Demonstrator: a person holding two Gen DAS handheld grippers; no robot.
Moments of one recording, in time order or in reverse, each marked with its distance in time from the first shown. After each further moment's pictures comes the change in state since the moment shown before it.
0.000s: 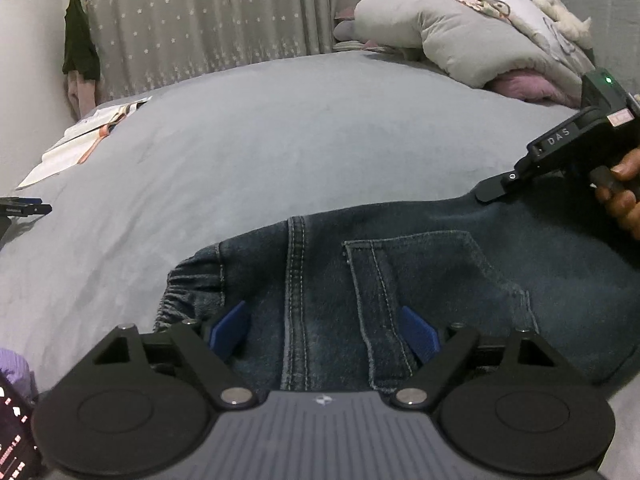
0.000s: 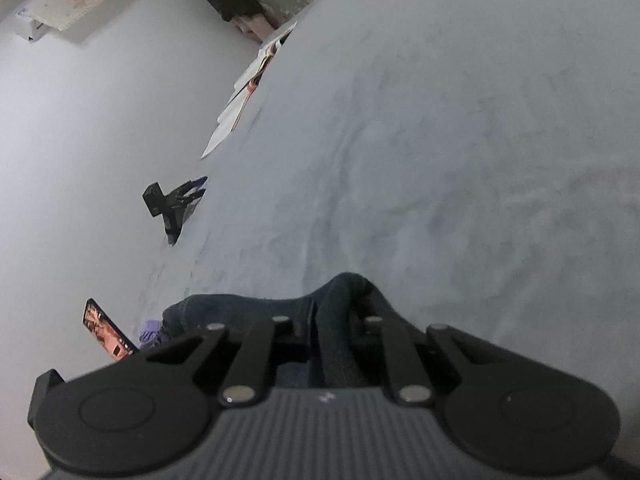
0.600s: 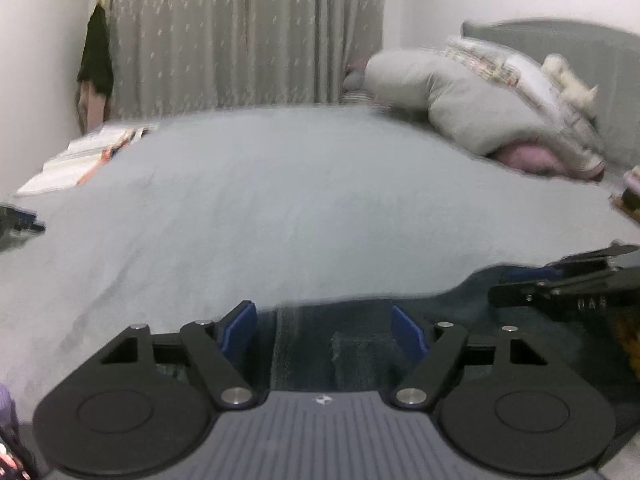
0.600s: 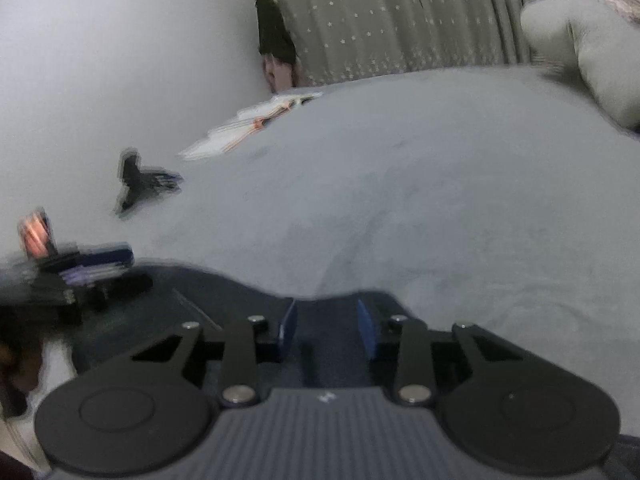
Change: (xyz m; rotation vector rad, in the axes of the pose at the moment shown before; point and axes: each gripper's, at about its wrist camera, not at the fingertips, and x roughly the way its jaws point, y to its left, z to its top) left arm 0.014 0.009 0.014 -0.068 -0.121 -0.001; right arm -0.008 0.098 -0.086 -0.550 -0.255 -0.432
